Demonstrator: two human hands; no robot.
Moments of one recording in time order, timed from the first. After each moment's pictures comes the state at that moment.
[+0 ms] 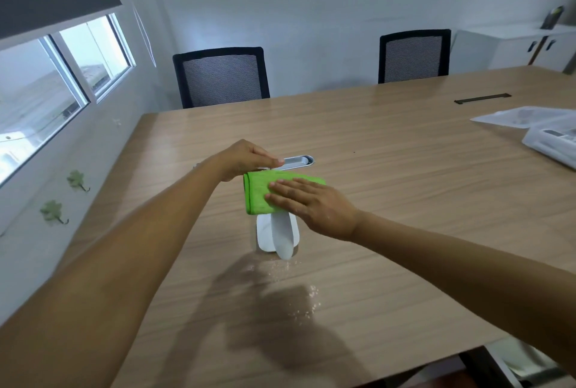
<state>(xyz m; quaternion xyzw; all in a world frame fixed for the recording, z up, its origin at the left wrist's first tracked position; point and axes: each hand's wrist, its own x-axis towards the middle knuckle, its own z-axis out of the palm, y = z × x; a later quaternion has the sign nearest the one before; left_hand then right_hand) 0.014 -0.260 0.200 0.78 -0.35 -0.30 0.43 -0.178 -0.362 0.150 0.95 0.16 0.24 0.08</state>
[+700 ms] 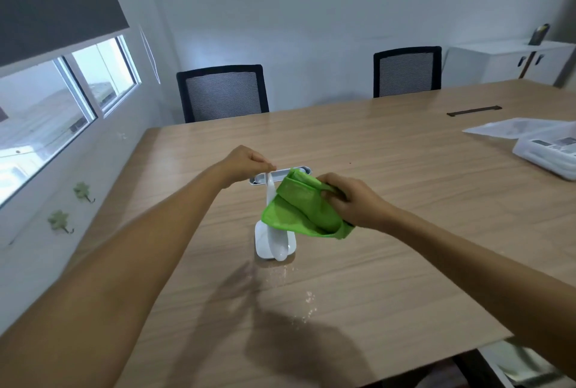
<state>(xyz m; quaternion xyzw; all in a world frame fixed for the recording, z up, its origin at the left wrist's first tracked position) -0.007 -0.255 0.216 0.81 -0.37 -0.20 0.41 -0.223 -0.387 0.186 0.93 -0.07 0.20 -0.31</state>
